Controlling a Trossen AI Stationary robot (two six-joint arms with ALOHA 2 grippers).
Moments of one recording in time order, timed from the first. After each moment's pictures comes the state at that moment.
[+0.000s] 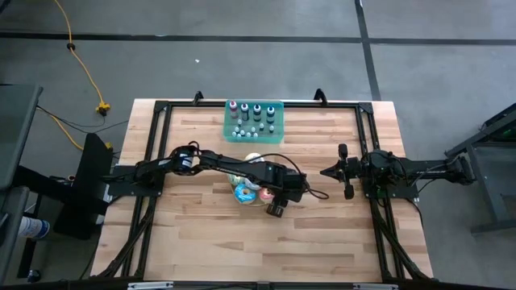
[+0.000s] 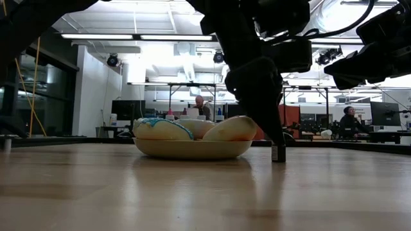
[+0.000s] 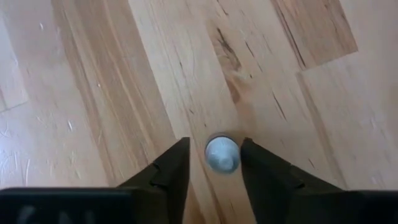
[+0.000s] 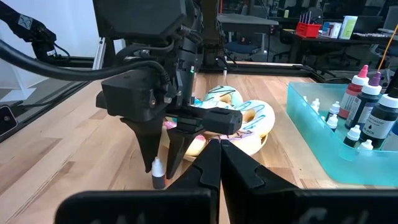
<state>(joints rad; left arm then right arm) -0.11 2.36 2.02 -0.77 0.04 0.26 -0.02 0.16 0.01 0.04 -0.06 -0.03</state>
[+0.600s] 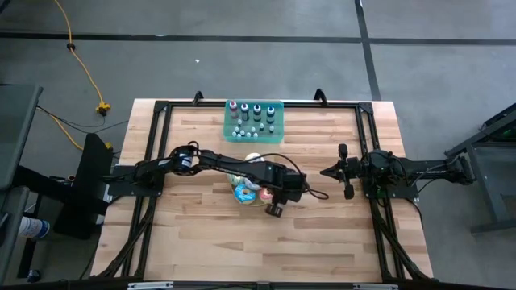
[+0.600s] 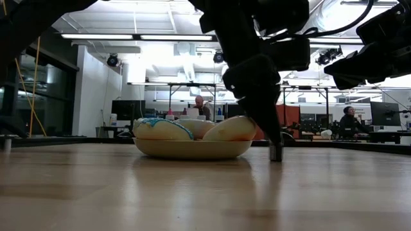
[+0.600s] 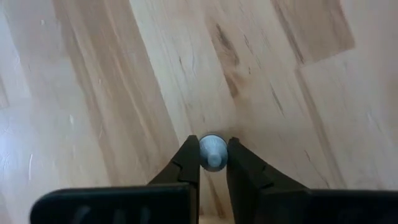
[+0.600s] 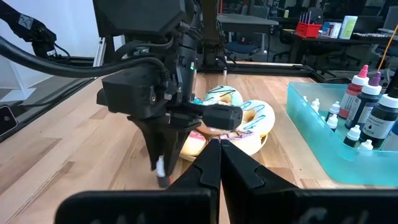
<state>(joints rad) -0.11 2.35 2.02 -0.79 0.04 0.26 -0.02 0.16 0.01 0.04 -0.06 -0.03</state>
